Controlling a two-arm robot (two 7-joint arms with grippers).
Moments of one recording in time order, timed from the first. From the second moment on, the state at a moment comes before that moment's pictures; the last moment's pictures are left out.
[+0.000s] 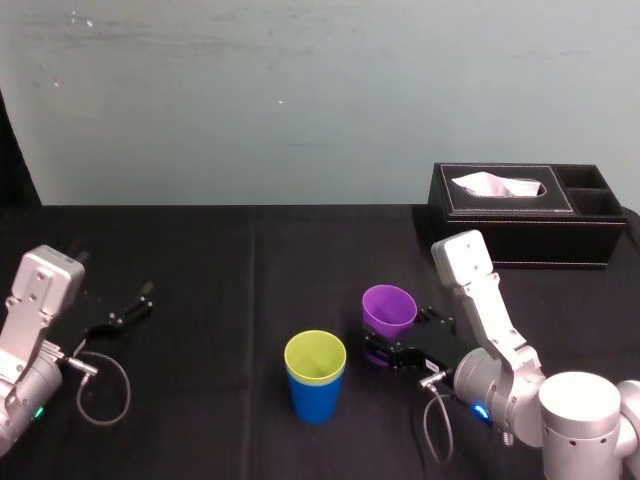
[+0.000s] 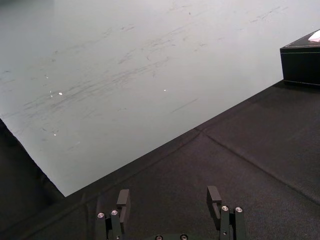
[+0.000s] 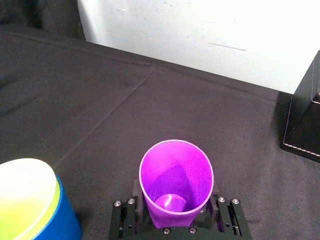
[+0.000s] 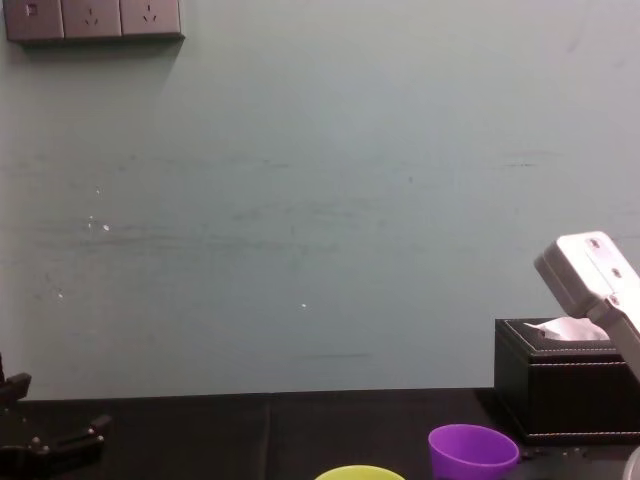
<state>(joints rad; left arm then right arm) -0.20 0.60 0.45 -1.41 -0.25 -0.12 0.03 0.18 0.21 -0.29 -1.50 0.09 0.39 0.26</state>
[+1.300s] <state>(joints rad) -0.20 0.60 0.45 -1.41 -0.25 -0.12 0.03 0.15 0.32 -0.23 -1.84 0.19 0.50 0.38</state>
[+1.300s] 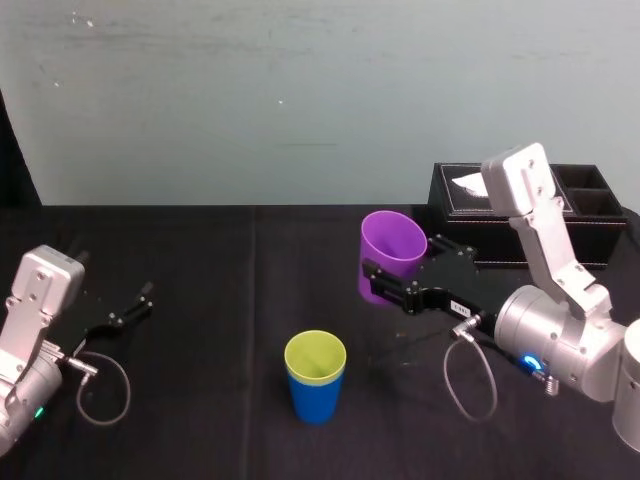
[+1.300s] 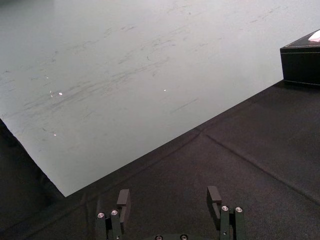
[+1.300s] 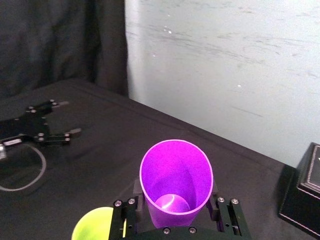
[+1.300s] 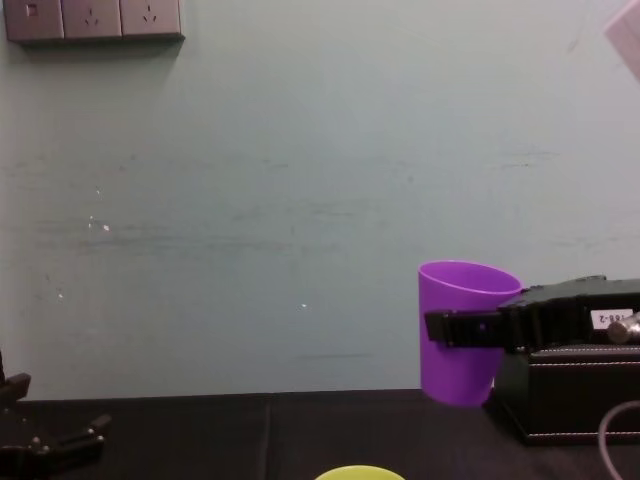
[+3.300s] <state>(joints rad) -0.20 0.60 0.45 -1.41 -0.25 -0.12 0.03 0.23 0.43 -0.42 -1.81 0.32 0.52 0.44</state>
